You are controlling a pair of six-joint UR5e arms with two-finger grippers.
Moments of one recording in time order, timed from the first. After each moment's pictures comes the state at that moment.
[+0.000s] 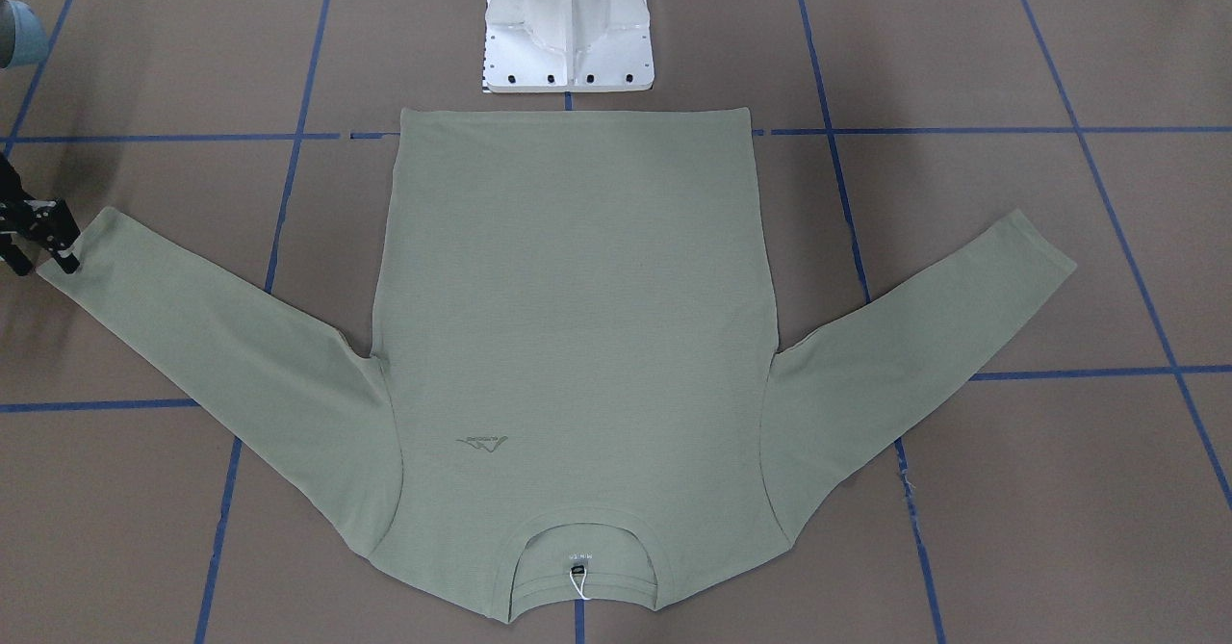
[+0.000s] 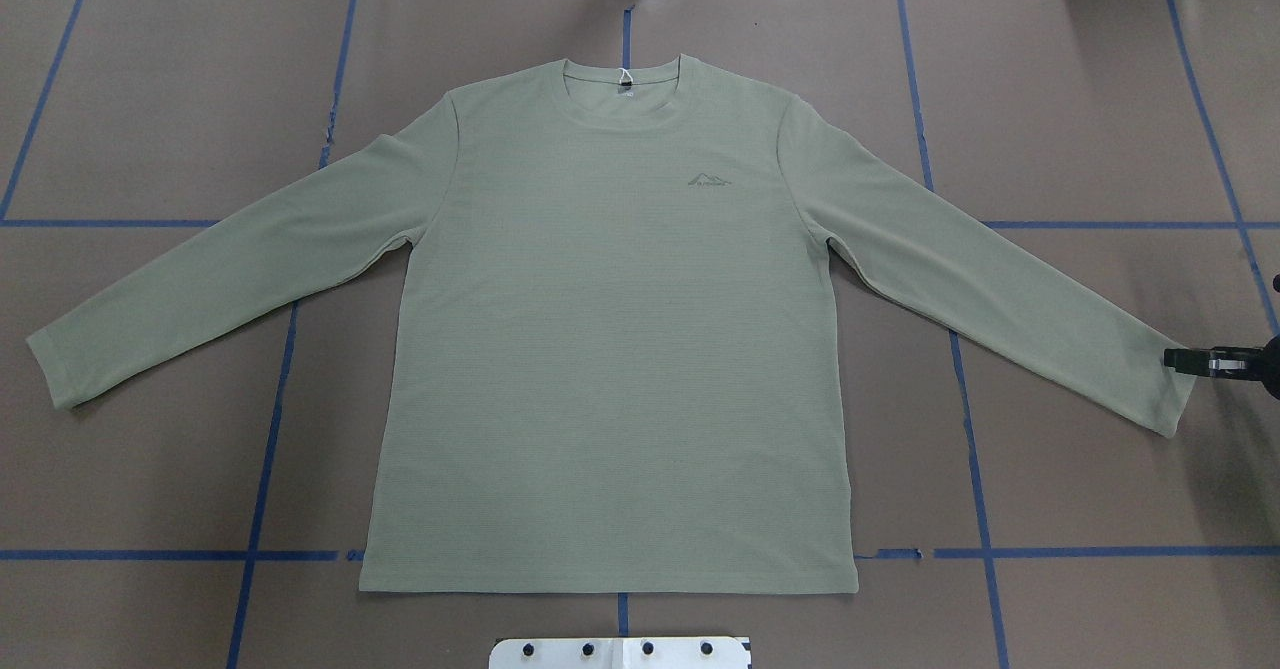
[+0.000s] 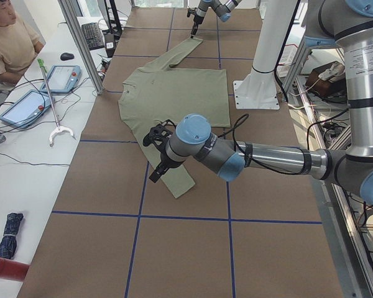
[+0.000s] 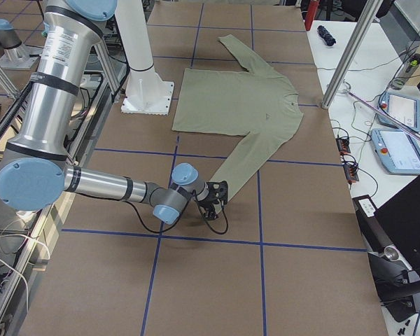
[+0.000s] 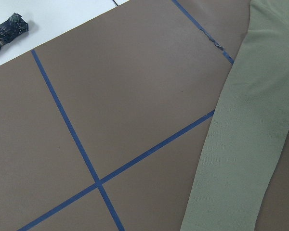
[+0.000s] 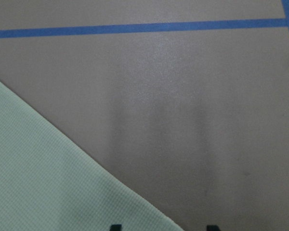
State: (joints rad) left arm -1.57 -1.36 -1.88 -2.09 -2.42 0.10; right arm 0.85 -1.88 1.53 -0.37 1.84 1.02
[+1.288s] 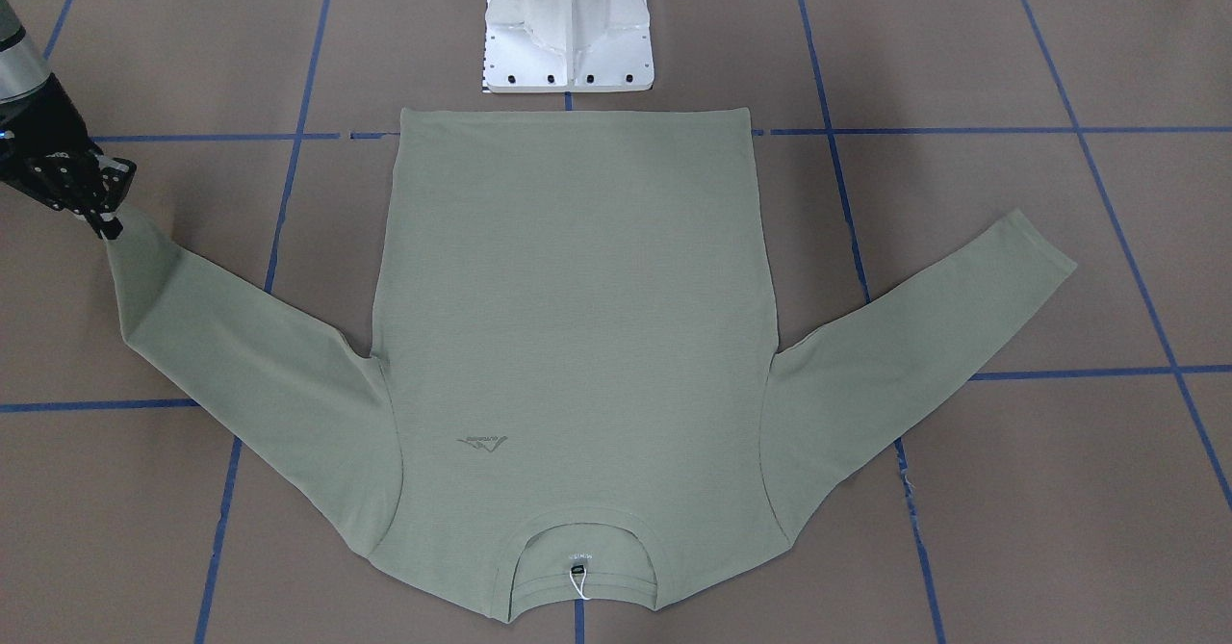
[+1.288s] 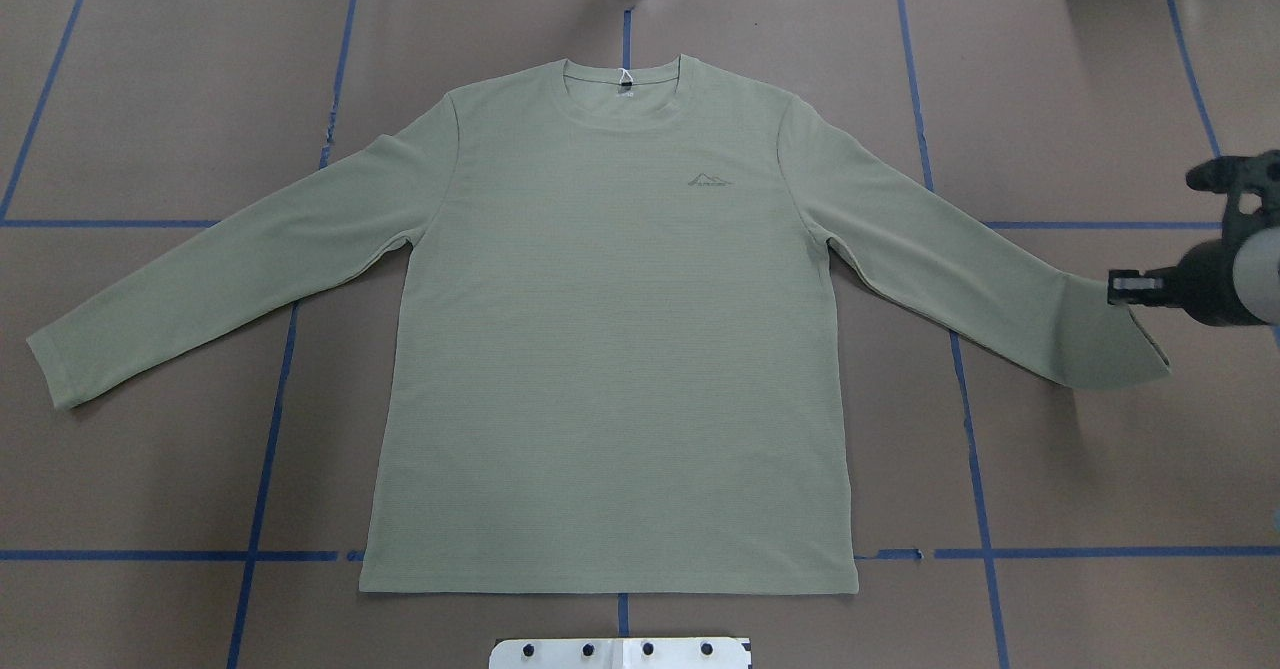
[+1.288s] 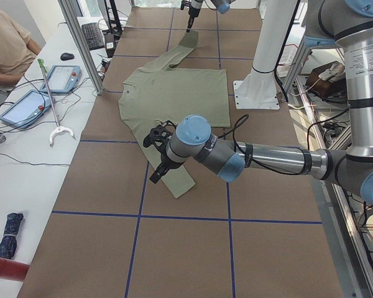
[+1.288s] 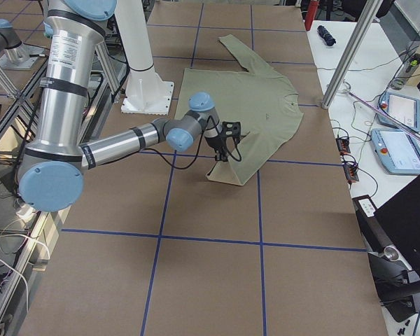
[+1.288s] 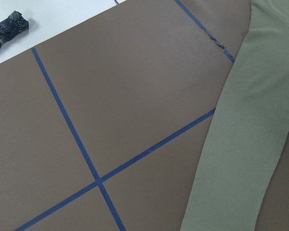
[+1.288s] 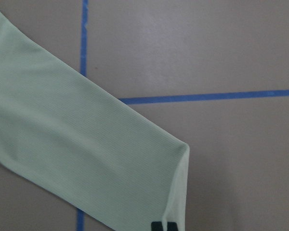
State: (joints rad) left arm -1.57 -1.36 -1.88 -2.09 -2.42 0.10; right arm 0.86 -1.69 2.10 -1.24 1.86 1.03
